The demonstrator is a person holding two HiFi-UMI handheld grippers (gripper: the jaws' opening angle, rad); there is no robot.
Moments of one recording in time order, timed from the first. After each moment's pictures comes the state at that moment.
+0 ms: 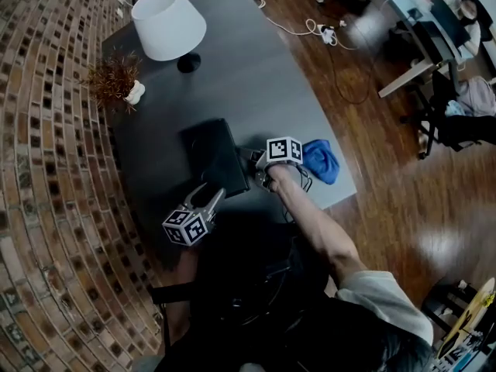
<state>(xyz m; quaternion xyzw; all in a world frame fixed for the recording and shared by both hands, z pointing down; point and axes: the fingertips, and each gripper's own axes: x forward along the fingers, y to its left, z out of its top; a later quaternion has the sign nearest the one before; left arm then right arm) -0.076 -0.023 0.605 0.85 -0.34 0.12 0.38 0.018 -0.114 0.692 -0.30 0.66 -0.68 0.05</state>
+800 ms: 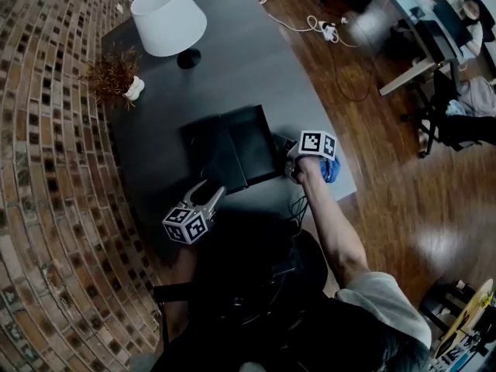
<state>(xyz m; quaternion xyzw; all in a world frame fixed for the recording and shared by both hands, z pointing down) -0.073 -0.020 0.606 0.86 -0.34 0.13 0.36 0.145 -0.118 0.687 -0.43 0.65 -0.63 0.04</state>
